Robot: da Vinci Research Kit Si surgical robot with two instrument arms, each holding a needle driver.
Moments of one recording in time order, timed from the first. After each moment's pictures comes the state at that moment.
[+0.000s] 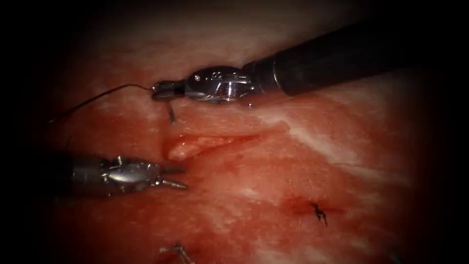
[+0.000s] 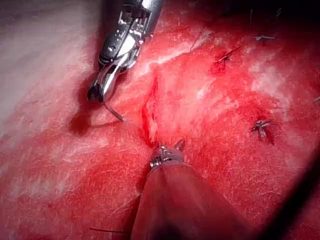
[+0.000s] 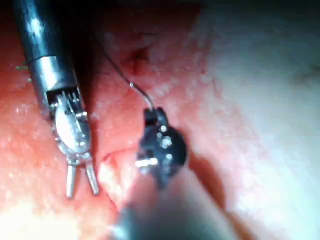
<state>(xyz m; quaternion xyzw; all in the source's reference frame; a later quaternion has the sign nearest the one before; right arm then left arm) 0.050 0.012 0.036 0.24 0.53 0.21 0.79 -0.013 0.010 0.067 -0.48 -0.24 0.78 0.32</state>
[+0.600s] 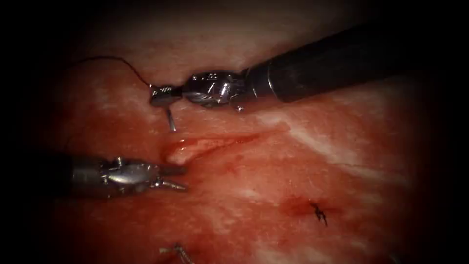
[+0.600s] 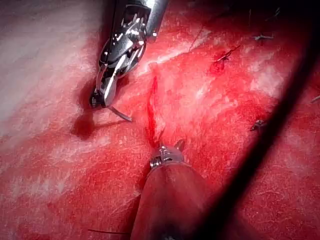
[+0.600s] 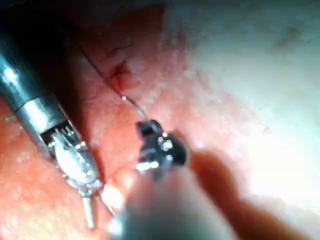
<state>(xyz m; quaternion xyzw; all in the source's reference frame) 0.050 0.010 0.036 0.36 0.47 0.28 0.76 -0.013 0.010 0.067 -0.48 -0.24 0.78 0.32</state>
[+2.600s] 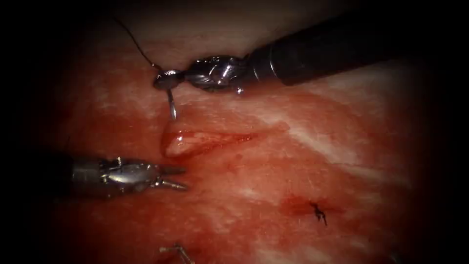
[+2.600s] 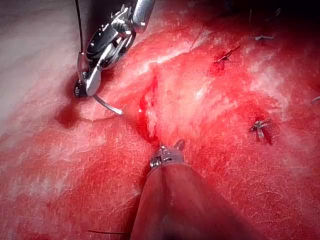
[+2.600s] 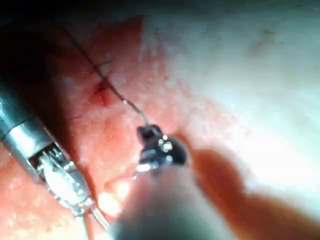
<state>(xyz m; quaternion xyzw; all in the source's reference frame) 0.050 0.015 0.036 0.31 0.46 0.37 0.75 -0.012 0.009 0.067 -0.48 -0.24 0.78 0.32</state>
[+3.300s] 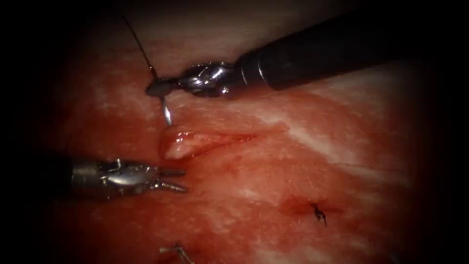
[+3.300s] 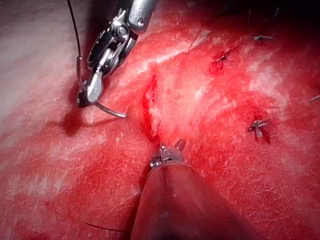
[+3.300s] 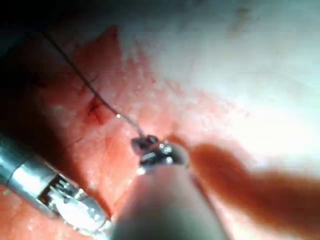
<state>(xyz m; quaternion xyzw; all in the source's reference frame) 0.051 0.011 0.036 0.46 0.38 0.45 0.66 -0.012 0.009 0.067 -0.48 -0.24 0.78 0.32</state>
